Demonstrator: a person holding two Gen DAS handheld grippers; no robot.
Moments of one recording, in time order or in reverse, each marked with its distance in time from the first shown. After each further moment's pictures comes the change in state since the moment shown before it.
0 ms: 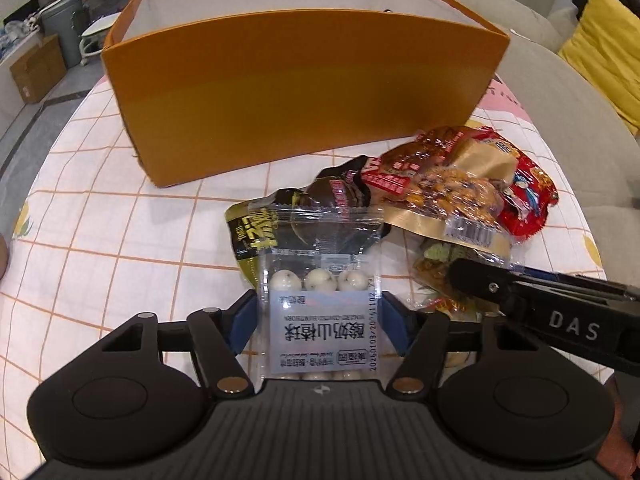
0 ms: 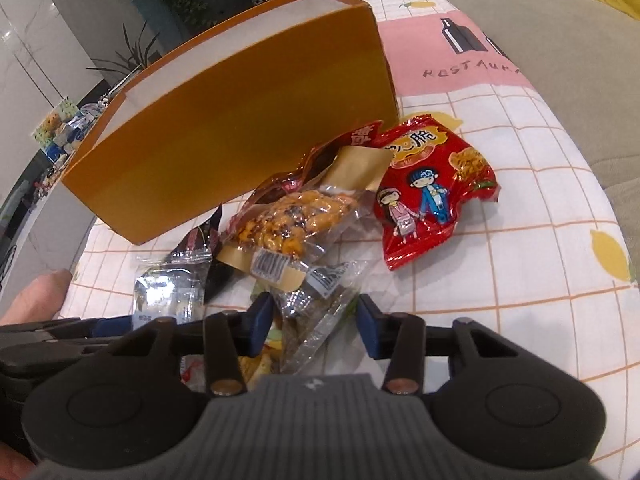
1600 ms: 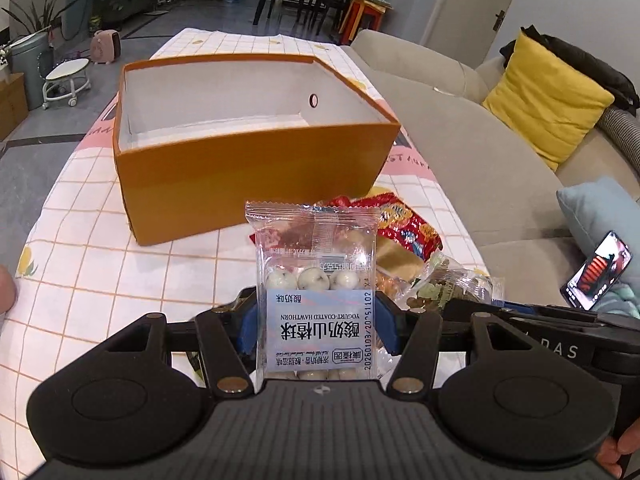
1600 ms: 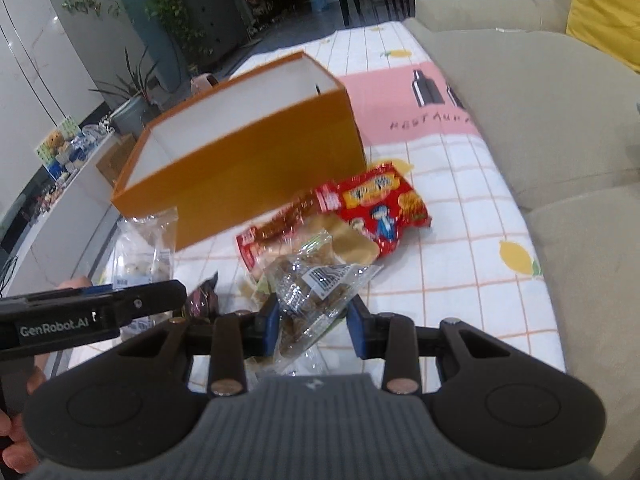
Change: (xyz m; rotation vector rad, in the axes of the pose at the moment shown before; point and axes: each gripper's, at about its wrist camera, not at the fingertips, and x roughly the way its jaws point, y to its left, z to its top) left arm -0.088 -0.006 0.001 0.027 -0.174 -0.190; right arm -0.105 0.004 -0.012 -0.005 -0.096 -0.034
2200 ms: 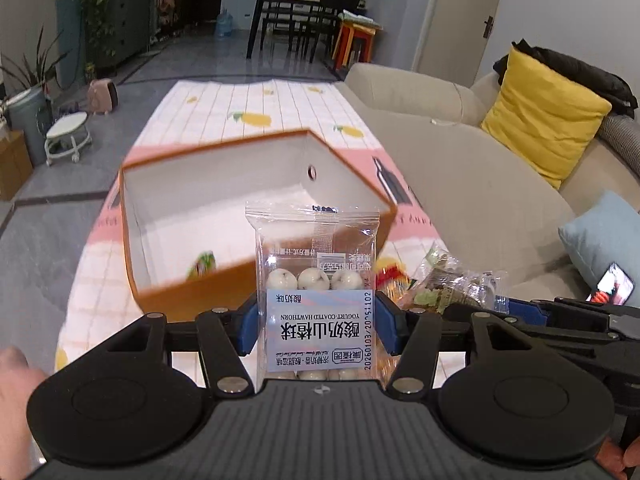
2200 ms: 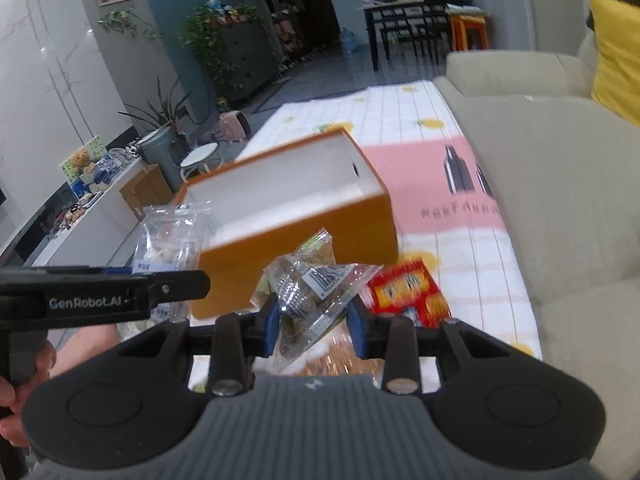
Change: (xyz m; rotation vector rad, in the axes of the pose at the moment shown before) left arm -0.022 -0.011 0.079 0.097 -0.072 0.043; right arm -0.026 0.029 0.061 -0.088 -0.127 0.055
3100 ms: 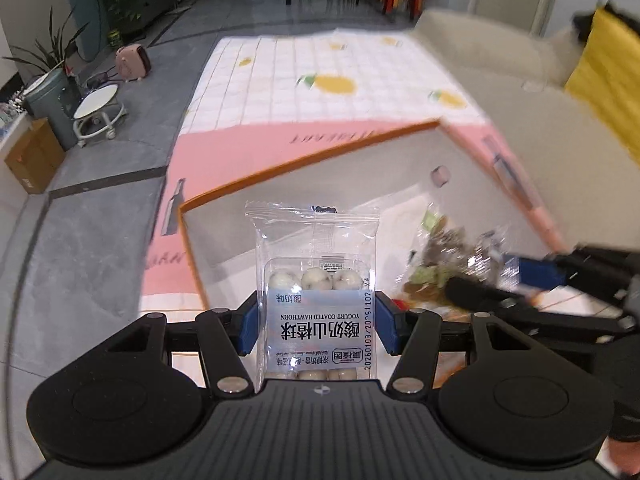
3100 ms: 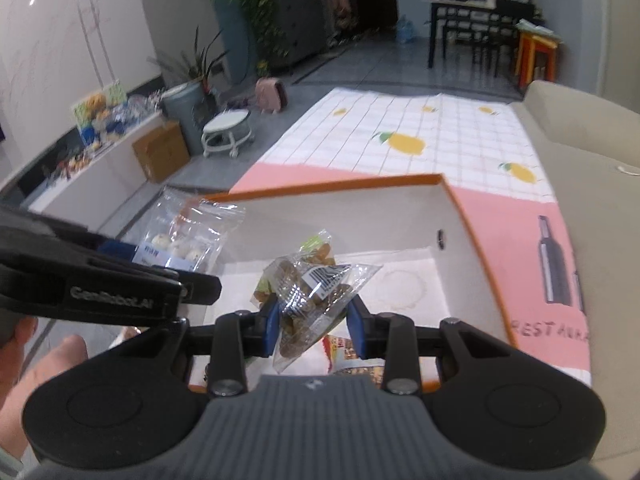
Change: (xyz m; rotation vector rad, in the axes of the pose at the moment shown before) left arm 0.112 0.102 0.086 0.037 0.236 0.174; right arm 0.173 0.058 0.104 -0.209 0.104 0.033
